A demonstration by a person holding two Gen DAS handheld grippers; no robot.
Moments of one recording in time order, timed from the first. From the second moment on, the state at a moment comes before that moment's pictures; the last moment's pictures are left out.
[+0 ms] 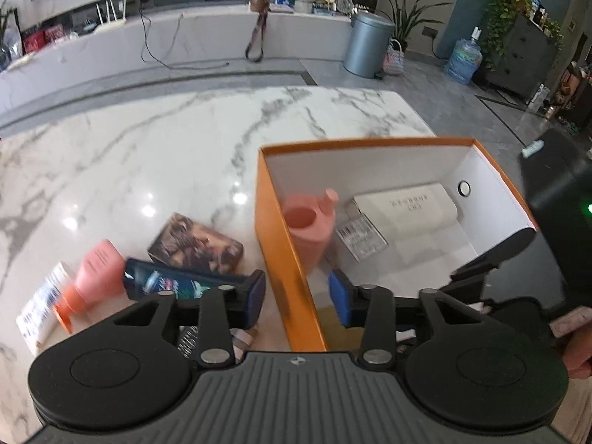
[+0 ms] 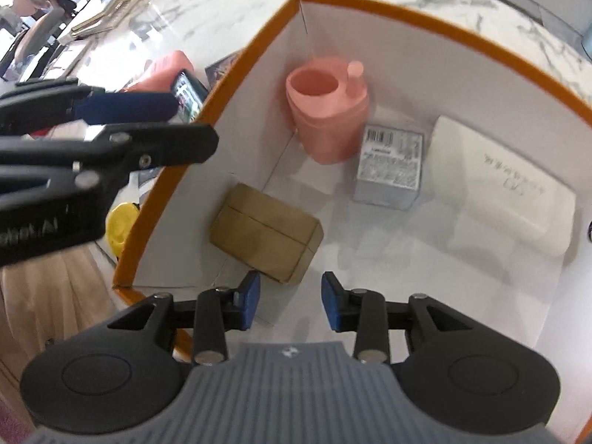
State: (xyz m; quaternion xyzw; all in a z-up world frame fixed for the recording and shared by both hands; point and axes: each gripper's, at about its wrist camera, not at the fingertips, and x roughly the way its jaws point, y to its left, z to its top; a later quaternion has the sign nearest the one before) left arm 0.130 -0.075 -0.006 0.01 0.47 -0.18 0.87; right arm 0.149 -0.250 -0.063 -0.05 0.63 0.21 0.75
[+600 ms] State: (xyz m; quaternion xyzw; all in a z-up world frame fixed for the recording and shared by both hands) left arm 0.139 -0.066 -0.019 -0.03 0.48 -0.20 0.85; right arm 0.180 -0.225 -0.089 -0.08 0.60 0.19 0.77
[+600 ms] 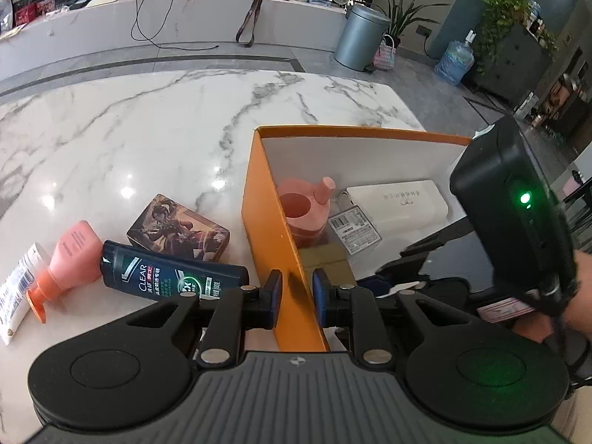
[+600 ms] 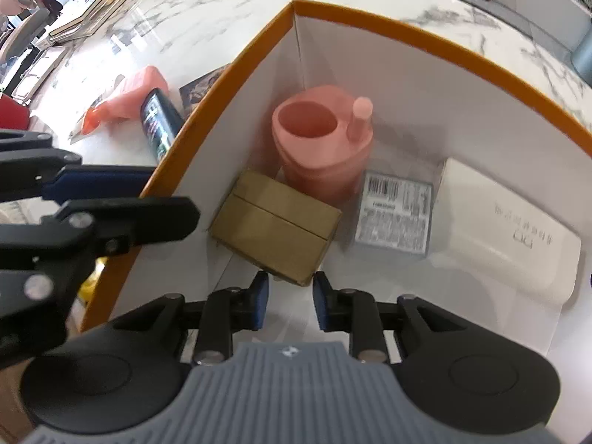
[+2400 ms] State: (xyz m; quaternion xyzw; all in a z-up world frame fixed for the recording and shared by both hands) left arm 0.131 0.065 -0.024 0.06 0.49 -0.13 0.86; right arm 0.151 -0.090 -0.057 -0.29 0.43 0.29 0.80
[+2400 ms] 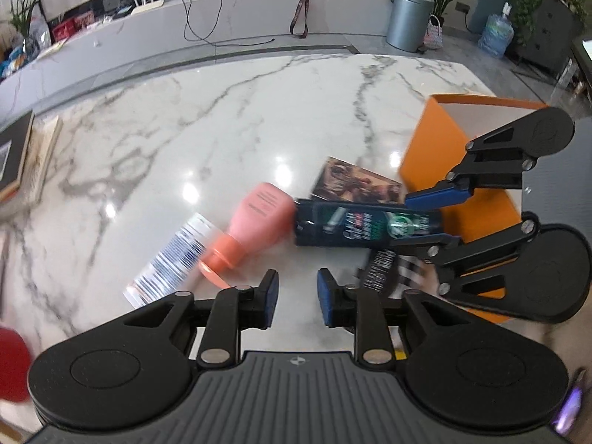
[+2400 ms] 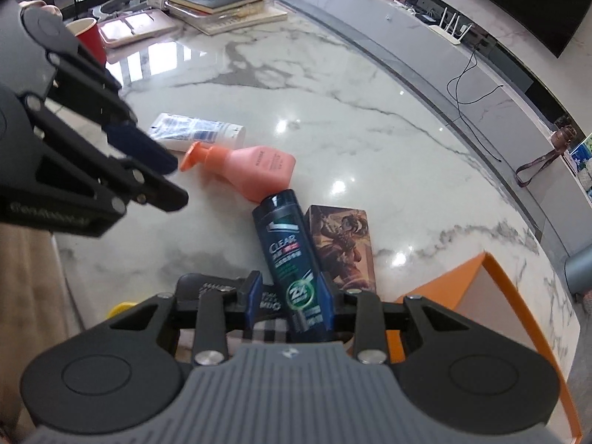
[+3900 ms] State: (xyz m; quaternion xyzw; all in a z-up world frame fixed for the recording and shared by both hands) left arm 0.194 0.109 -0.095 0.16 0.53 -0.17 0.81; right arm 0.227 -0.055 -0.101 -0.22 0.58 0.29 0.72
